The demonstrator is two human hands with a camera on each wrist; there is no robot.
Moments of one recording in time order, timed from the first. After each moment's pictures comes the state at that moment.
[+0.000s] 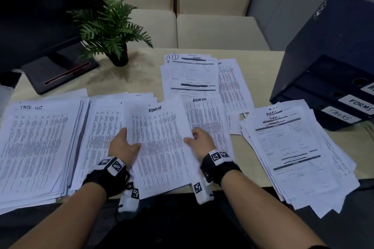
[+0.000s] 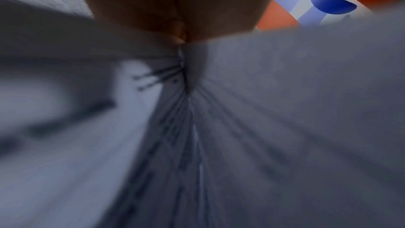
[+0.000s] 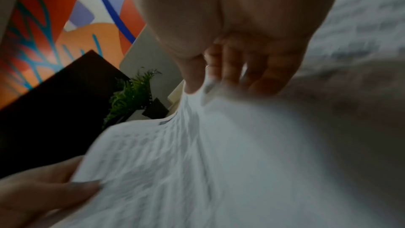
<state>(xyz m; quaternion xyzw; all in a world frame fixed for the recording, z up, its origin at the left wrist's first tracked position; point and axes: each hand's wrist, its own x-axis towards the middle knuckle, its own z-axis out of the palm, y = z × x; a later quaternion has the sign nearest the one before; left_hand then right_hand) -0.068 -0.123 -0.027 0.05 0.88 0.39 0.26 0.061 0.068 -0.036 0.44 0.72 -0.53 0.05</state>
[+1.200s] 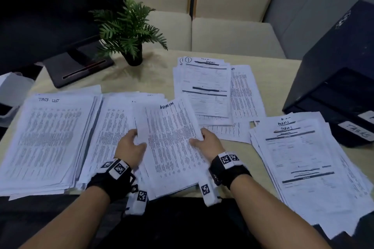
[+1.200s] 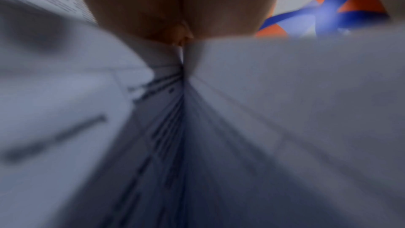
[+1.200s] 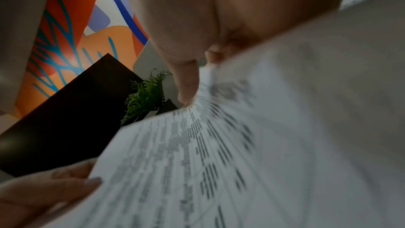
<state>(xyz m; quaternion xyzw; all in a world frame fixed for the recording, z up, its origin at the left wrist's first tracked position) -0.062 -0.127 -0.019 0.06 0.86 0.43 0.25 0.055 0.082 -0.041 0.37 0.74 -0.56 0.07</state>
